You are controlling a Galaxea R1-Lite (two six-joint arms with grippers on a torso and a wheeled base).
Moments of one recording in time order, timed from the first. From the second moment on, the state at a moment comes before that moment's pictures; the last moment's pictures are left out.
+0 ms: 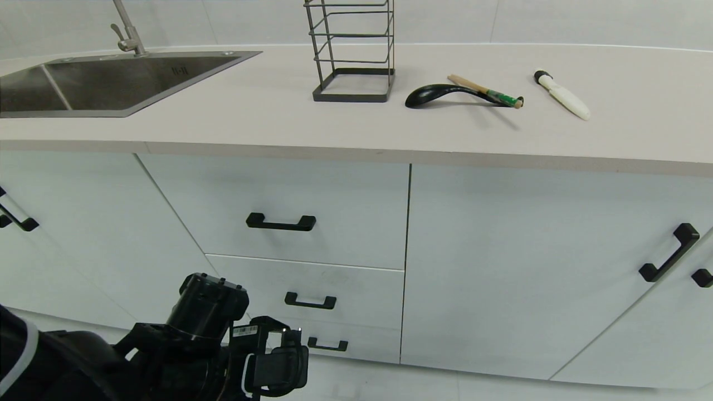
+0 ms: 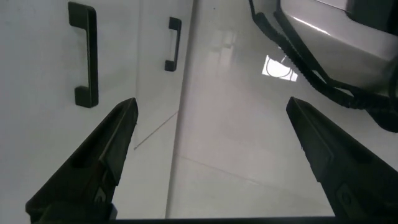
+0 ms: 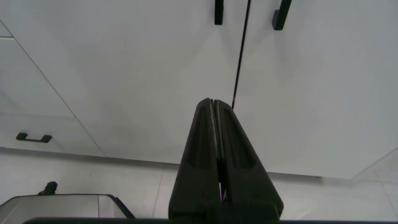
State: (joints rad) left arm -0.45 1.73 -0.48 -0.32 -0.08 1.11; right arm 0.00 0.00 0.00 0.00 -0.02 0.00
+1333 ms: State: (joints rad) left arm -0.45 2.01 -0.51 -0.69 0.05 1.10; right arm 0.00 0.00 0.00 0.00 -0.02 0.00
